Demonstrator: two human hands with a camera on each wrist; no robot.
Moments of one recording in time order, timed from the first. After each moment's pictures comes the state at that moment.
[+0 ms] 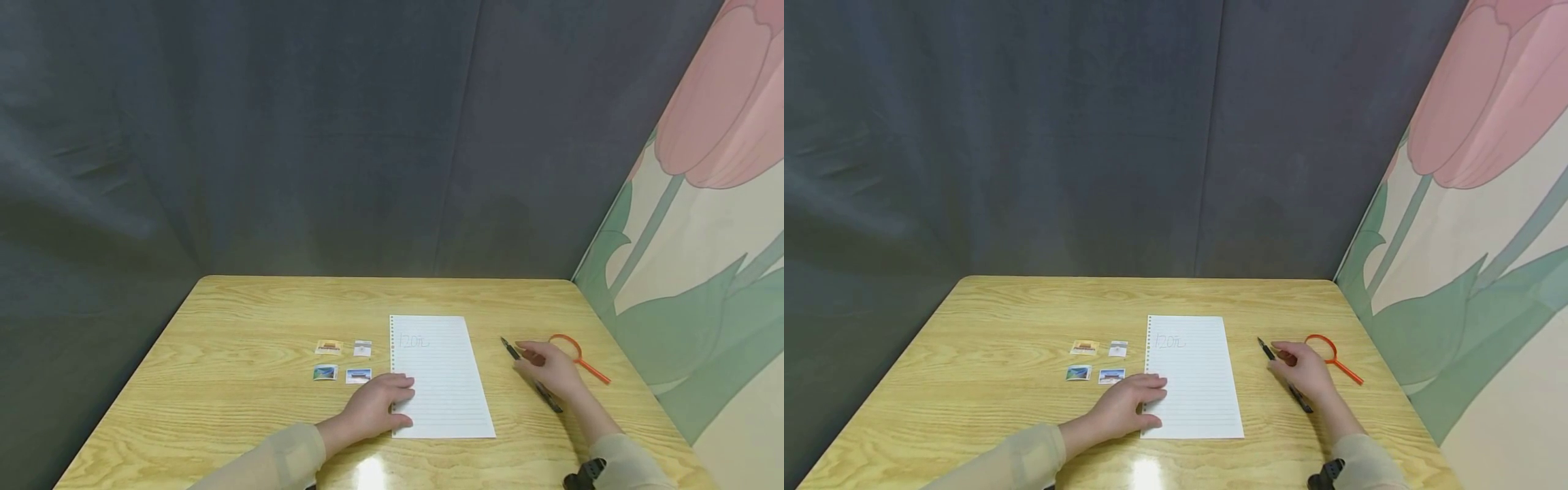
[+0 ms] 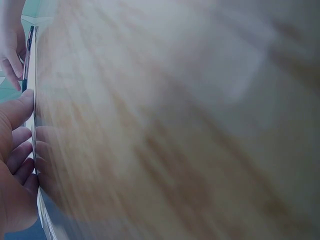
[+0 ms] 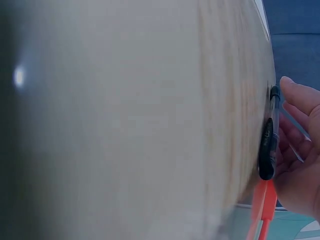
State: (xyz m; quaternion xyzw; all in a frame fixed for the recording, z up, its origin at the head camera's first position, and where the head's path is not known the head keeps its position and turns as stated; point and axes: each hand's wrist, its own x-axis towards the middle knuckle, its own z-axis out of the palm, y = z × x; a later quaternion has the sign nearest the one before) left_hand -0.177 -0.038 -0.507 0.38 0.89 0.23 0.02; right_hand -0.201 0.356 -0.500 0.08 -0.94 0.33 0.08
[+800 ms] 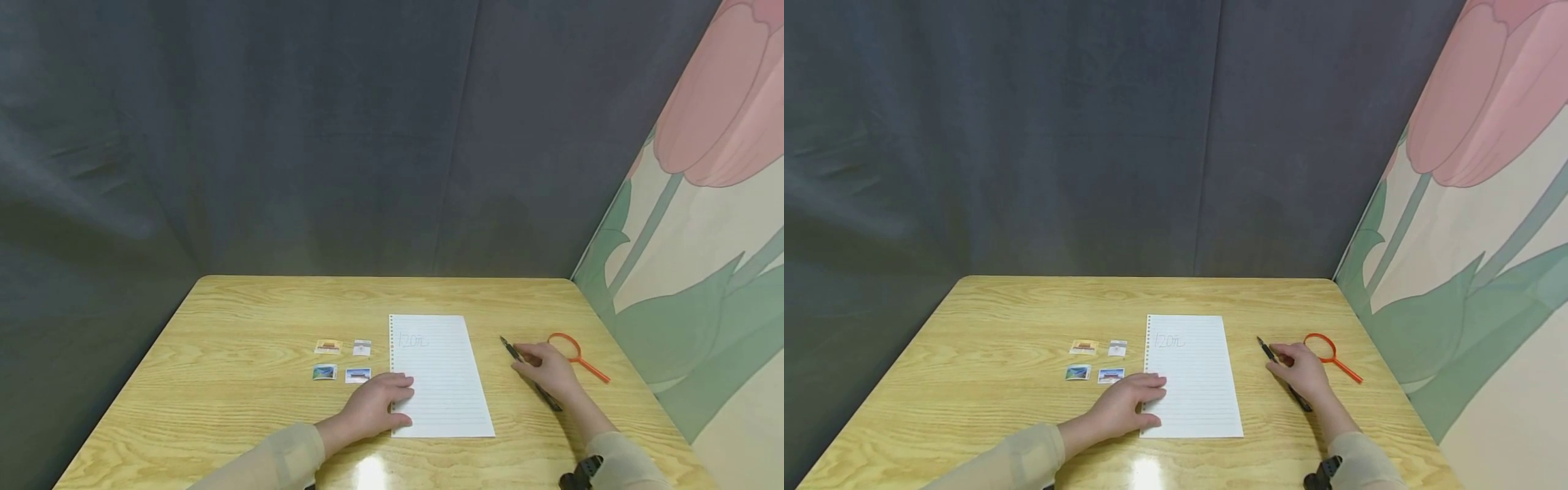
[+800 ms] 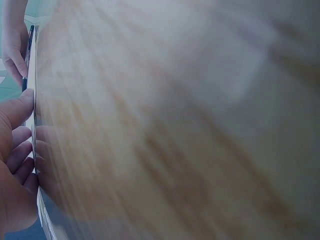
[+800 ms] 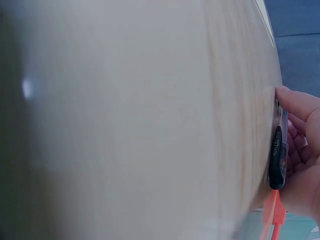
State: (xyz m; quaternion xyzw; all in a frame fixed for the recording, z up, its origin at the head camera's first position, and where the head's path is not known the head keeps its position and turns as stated) left_hand -0.177 -0.037 -0.507 0.38 0.90 0.22 0.01; right_hand -0.200 0.353 -0.506 0.07 -0.94 0.31 0.09
